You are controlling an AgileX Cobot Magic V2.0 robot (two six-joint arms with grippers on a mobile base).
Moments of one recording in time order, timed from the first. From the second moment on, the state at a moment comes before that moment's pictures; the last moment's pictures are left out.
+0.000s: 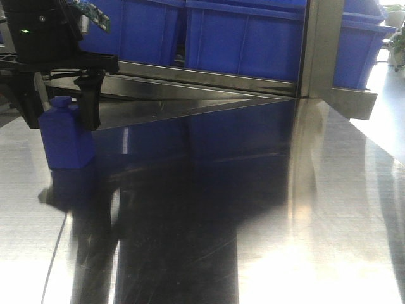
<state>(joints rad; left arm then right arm) -0.34 1.93 -1.63 0.02 1.20 -0.29 0.08 0.48 -0.47 0.06 0.24 -0.05</state>
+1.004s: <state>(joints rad) -0.28 1.67 -1.55 -0.07 1.22 -0.21 0.08 0.48 -0.47 0.06 0.24 -0.05</state>
